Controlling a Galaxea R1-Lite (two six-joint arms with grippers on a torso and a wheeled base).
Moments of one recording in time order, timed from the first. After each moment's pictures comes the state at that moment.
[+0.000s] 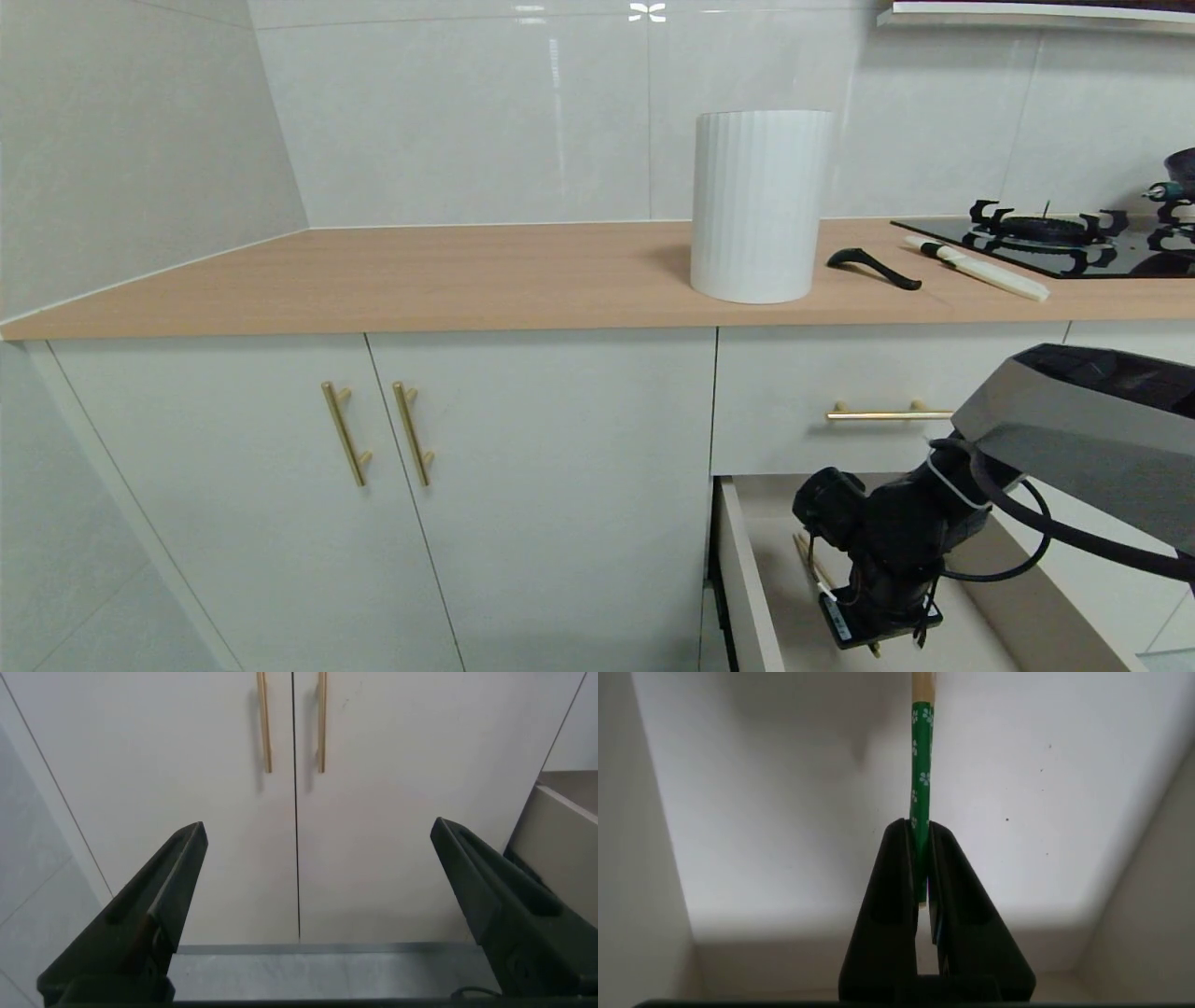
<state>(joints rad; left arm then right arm) 0.00 0.00 0.00 0.00 -0.01 0.00 0.44 2.30 -1.03 0.18 -0.22 0.30</state>
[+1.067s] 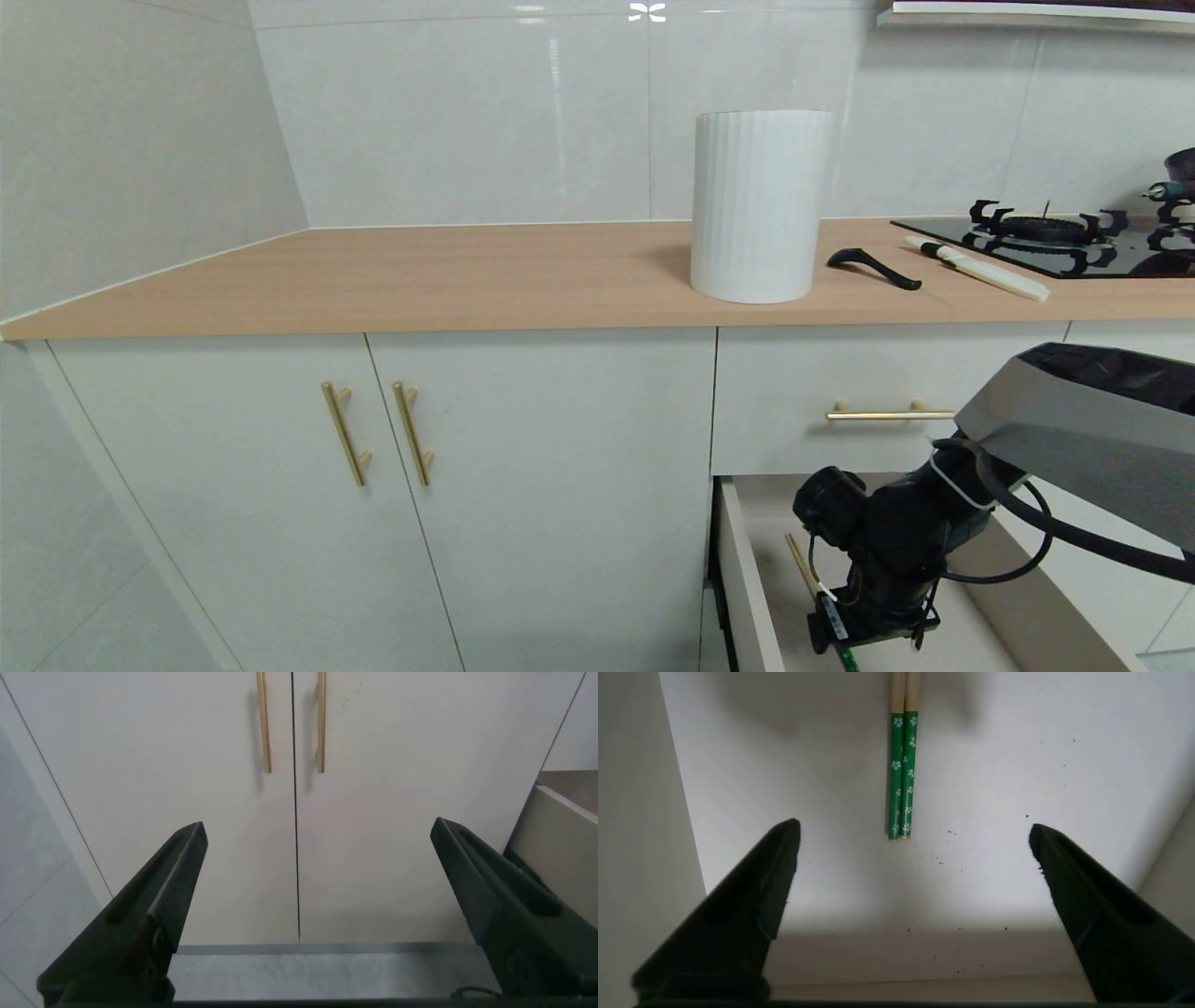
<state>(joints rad) 0.00 0.00 0.00 0.00 -0.01 0.00 0.44 2.29 -1.02 0.17 -0.18 0.32</state>
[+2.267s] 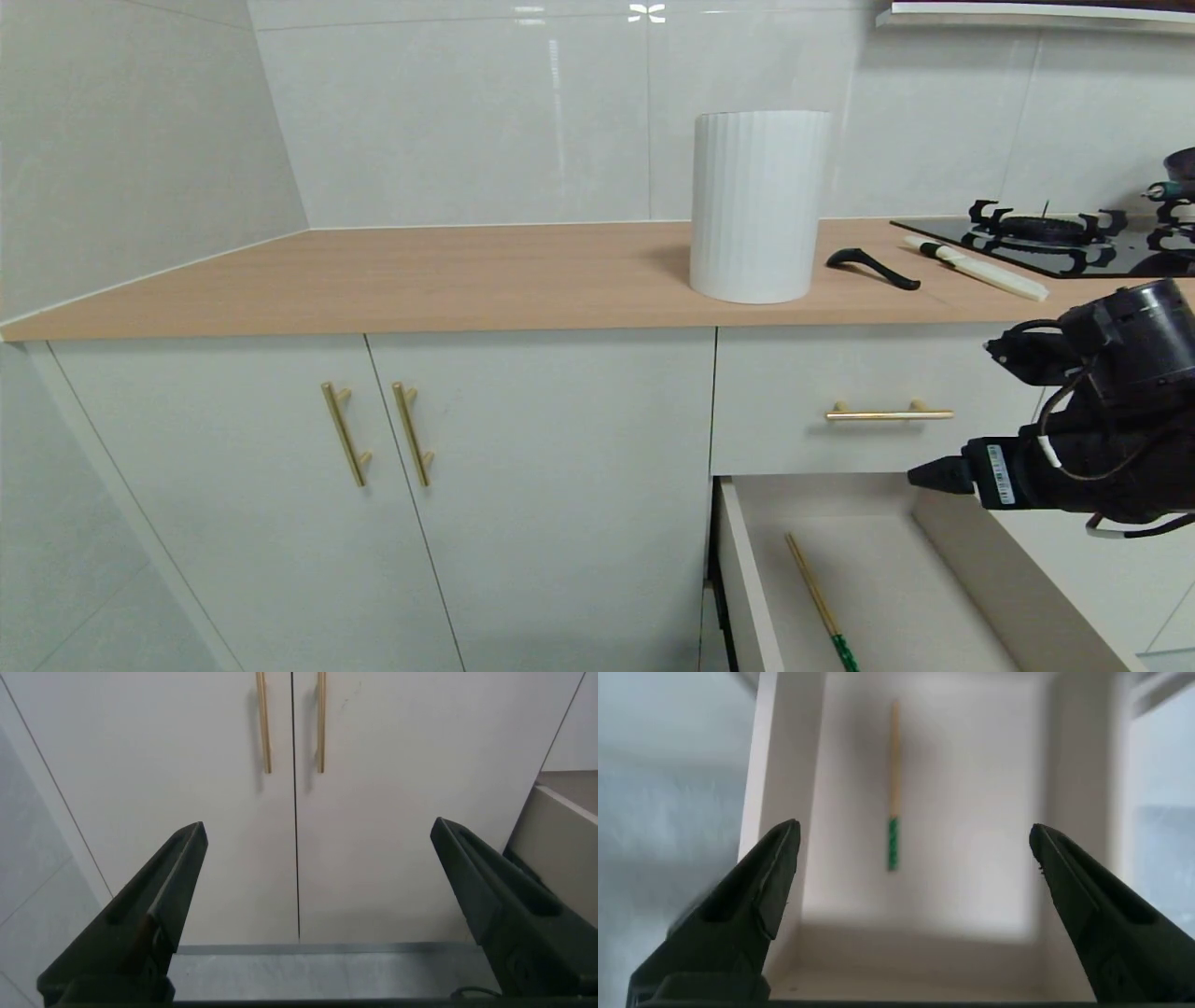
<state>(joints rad) 0.00 0.00 0.00 0.00 -0.01 0.00 0.29 1.52 -0.89 0.17 -0.12 0.19</state>
